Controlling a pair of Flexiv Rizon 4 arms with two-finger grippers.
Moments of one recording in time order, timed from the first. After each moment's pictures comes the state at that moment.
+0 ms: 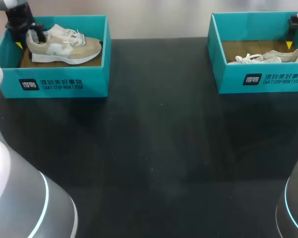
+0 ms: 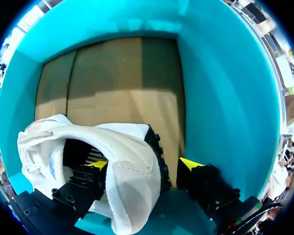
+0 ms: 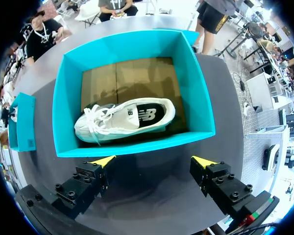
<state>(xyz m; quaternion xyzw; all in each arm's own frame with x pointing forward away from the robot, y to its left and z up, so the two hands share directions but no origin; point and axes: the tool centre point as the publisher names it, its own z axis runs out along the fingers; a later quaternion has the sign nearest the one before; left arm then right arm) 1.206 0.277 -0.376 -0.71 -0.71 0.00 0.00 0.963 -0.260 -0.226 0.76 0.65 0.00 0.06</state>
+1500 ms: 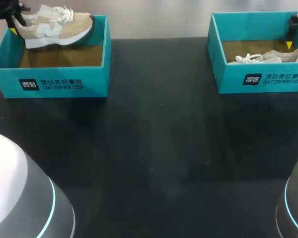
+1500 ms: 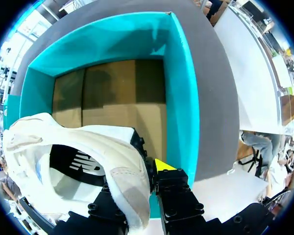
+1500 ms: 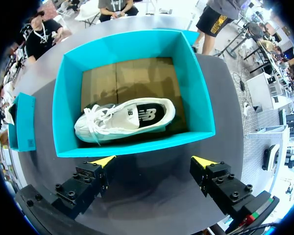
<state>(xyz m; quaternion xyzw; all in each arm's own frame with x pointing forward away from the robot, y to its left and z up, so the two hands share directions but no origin) 1.193 0.297 -0.294 -0.71 -0.70 0.01 -0.02 0.963 -0.260 -0.226 0.76 0.65 0.00 0.06</state>
